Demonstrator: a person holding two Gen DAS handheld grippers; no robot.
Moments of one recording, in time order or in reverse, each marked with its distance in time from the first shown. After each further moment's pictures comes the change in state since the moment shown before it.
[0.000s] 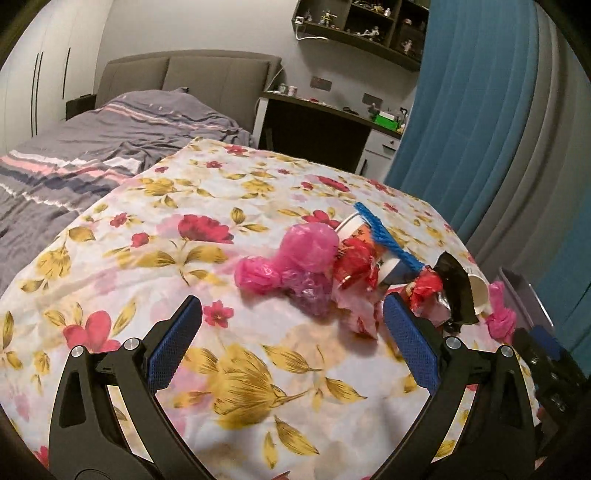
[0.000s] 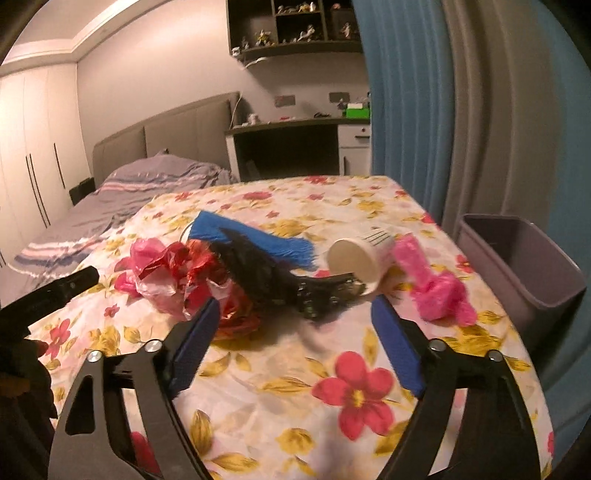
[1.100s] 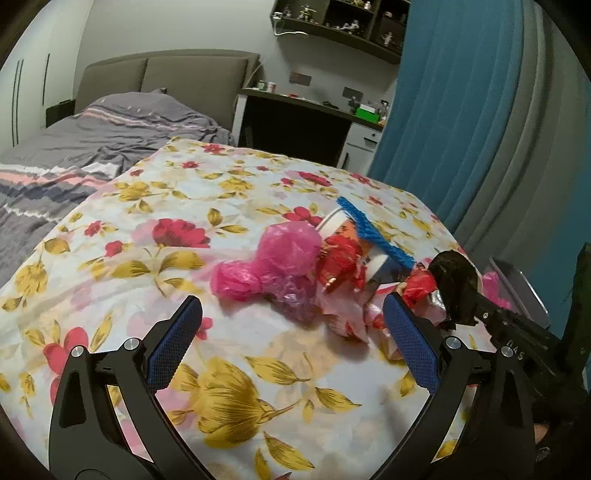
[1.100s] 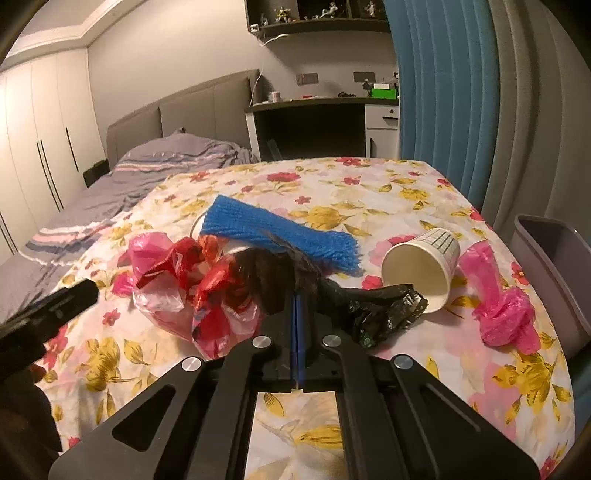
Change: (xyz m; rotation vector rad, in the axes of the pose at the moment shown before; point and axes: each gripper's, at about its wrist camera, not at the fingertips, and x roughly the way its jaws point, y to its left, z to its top) left arm 0.016 -0.011 0.002 0.056 0.018 -0.069; right arm 0.050 0.023 0.015 -0.020 0.067 0.069
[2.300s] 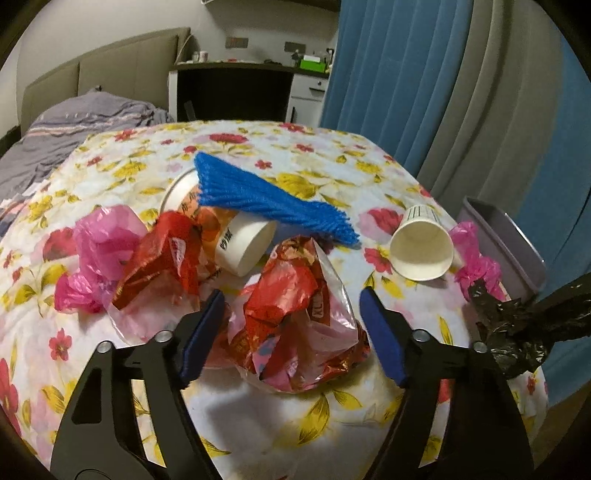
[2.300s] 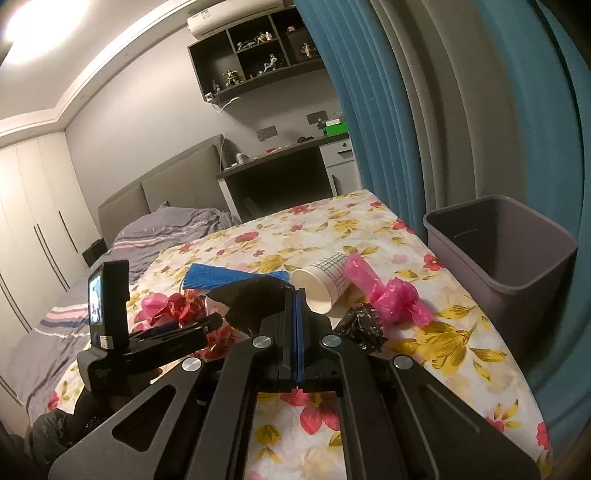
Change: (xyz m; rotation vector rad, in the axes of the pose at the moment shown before) left arm 0.079 -0.109 -0.007 0.176 0.173 -0.094; right arm -0.117 -0.089 -0.022 0.224 -0.195 0.006
